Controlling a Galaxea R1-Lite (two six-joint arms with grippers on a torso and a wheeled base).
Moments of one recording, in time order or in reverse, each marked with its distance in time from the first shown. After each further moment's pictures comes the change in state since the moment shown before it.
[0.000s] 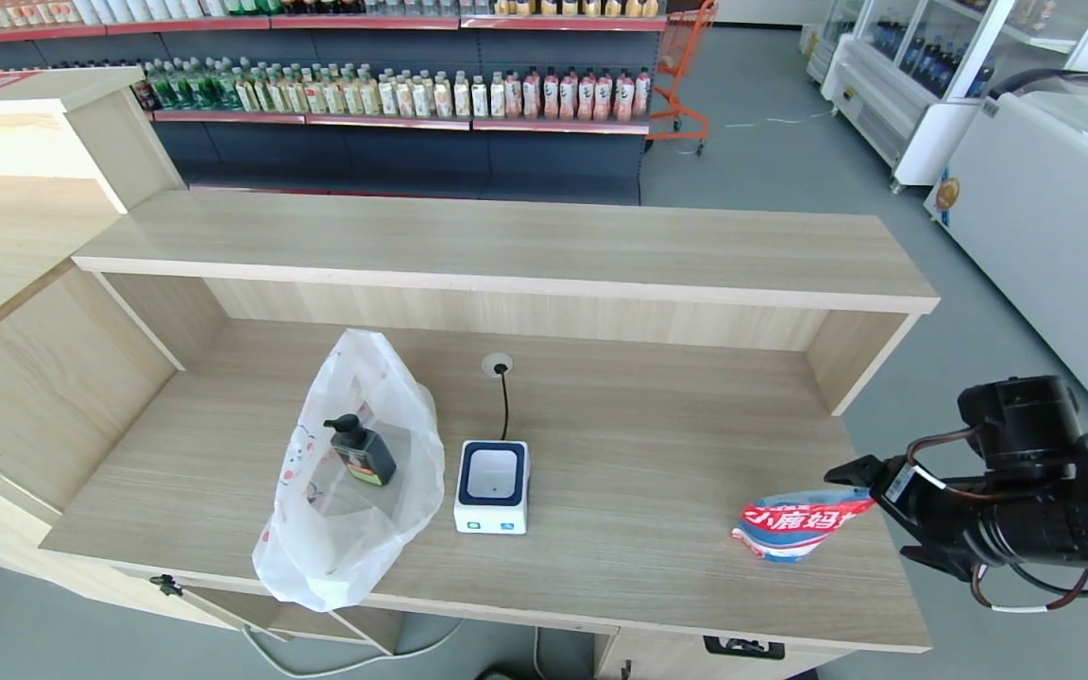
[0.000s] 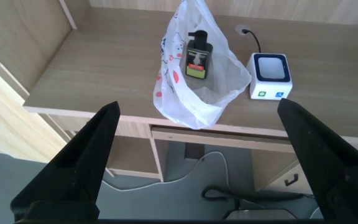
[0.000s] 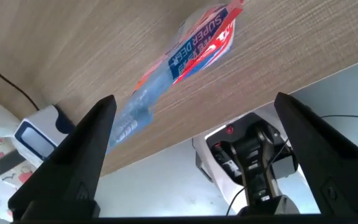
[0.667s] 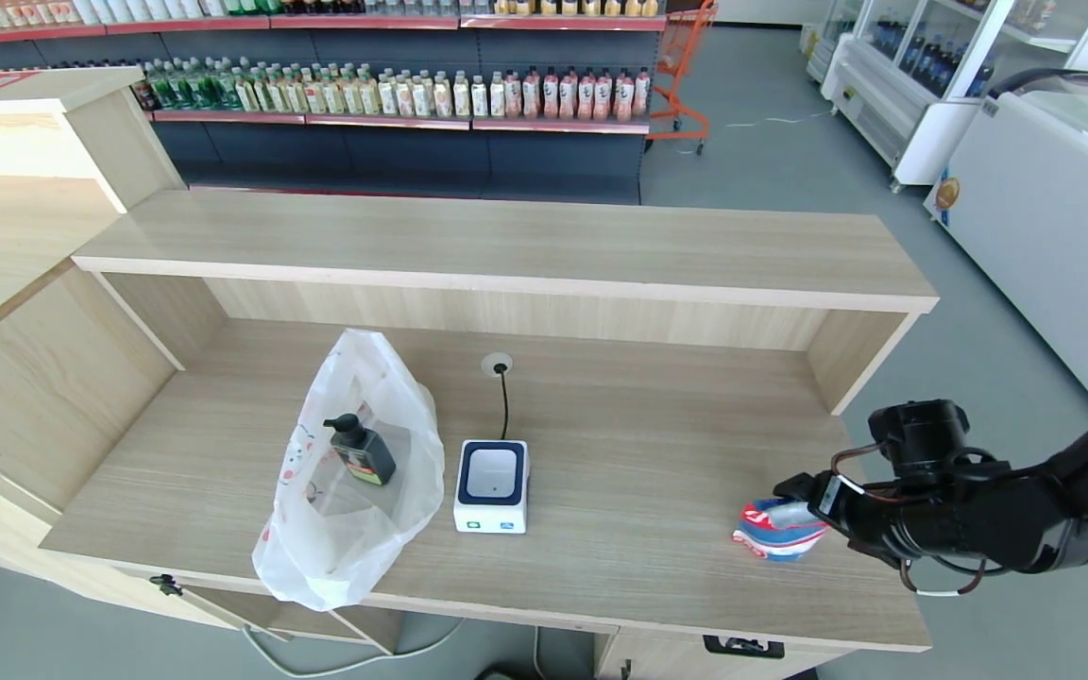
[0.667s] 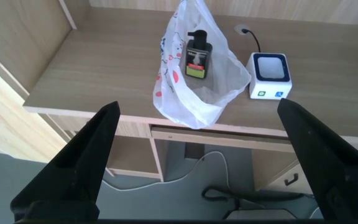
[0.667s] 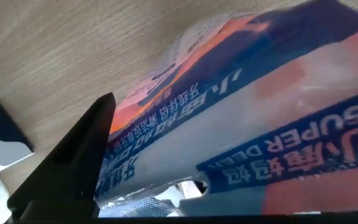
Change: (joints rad) left arm 0.000 0.000 0.000 0.000 0.000 0.000; right arm 0.033 0.296 -0.084 -0.183 -0.002 -0.170
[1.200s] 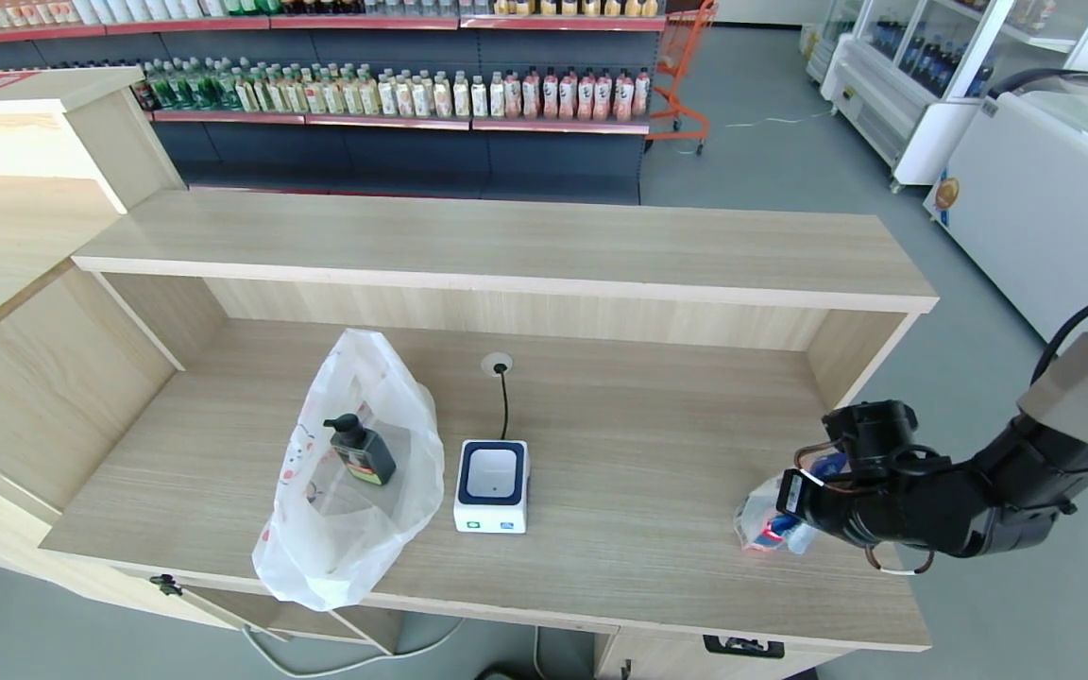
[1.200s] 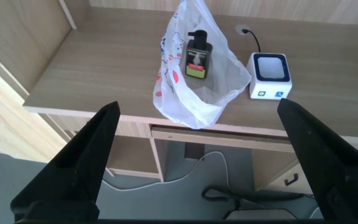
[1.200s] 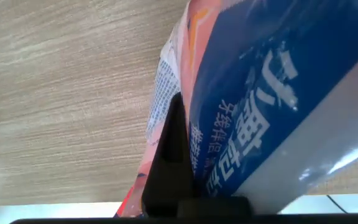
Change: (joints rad) left arm 0.000 0.000 0.000 0.000 0.000 0.000; right arm 0.022 0.147 -0.113 -0.050 -0.028 -0.187
